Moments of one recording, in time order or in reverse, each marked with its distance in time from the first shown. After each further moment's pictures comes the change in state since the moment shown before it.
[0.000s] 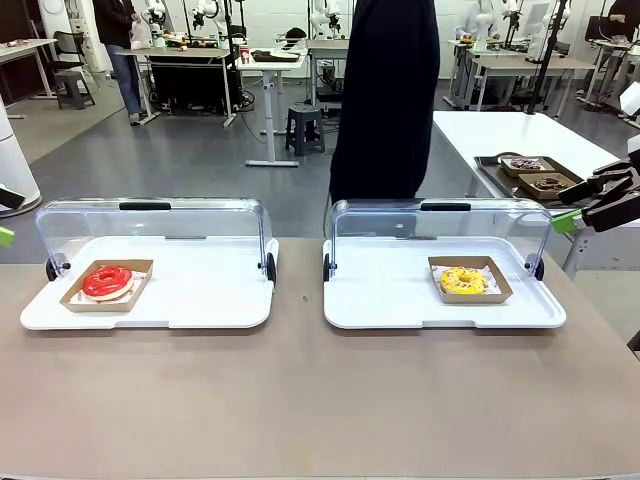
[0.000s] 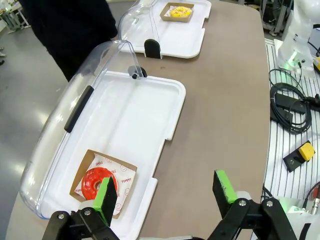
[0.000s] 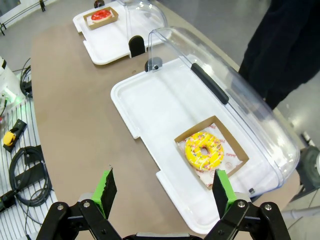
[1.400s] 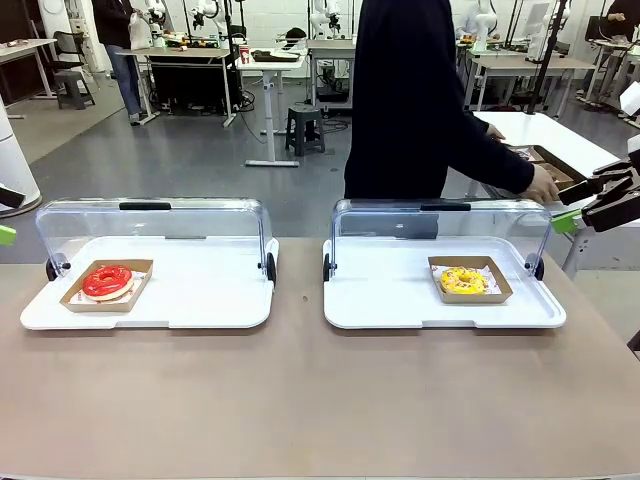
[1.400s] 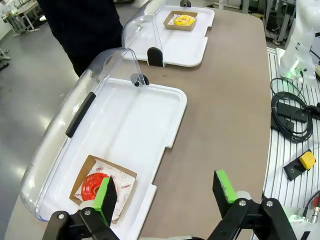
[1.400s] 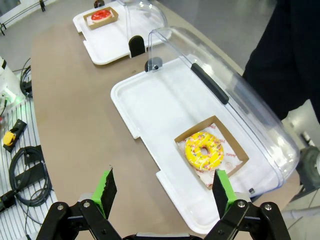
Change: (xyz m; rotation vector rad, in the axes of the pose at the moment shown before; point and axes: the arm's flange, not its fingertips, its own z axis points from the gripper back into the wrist) left arm -0.001 -0.007 0.000 0.019 -0.044 0.010; right arm 0.000 0.000 0.000 0.000 0.000 0.000
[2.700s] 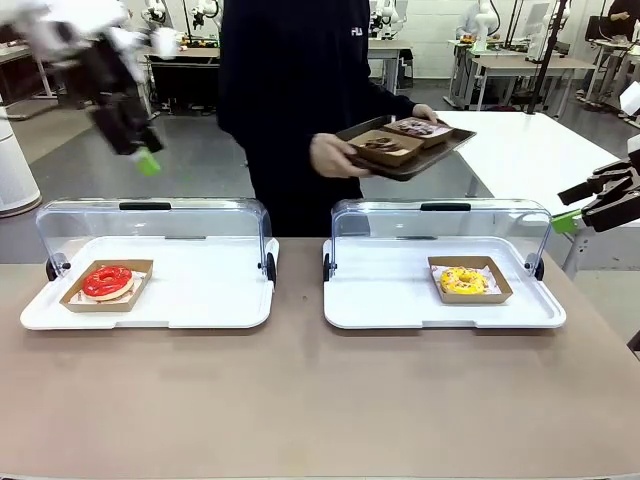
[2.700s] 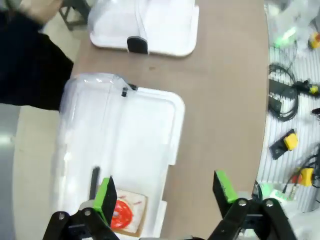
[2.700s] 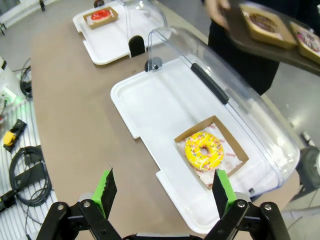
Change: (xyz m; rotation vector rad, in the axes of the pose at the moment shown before) left arm 0.205 0.056 -0.110 -0.175 0.406 -0.039; right arm 0.000 0.000 0.000 0.000 0.001 0.000
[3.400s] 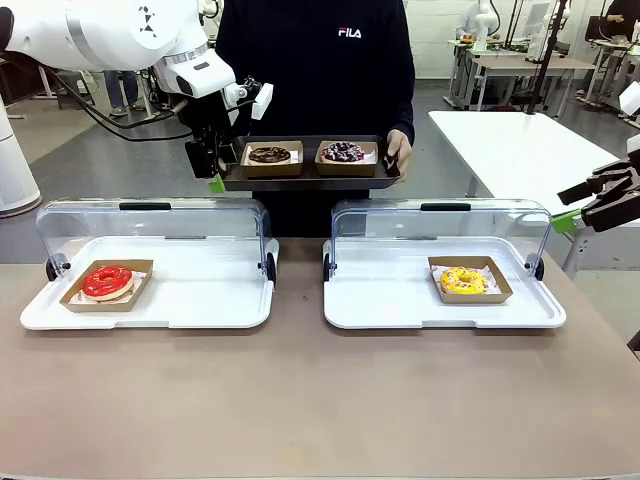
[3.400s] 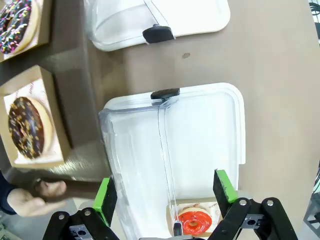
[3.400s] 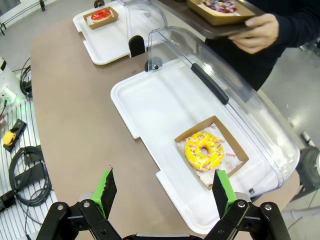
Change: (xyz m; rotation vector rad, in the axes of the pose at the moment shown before) left arm 0.118 0.057 -0.120 0.083 0.292 -0.381; right arm 0.001 0.000 0.000 0.000 0.001 0.002
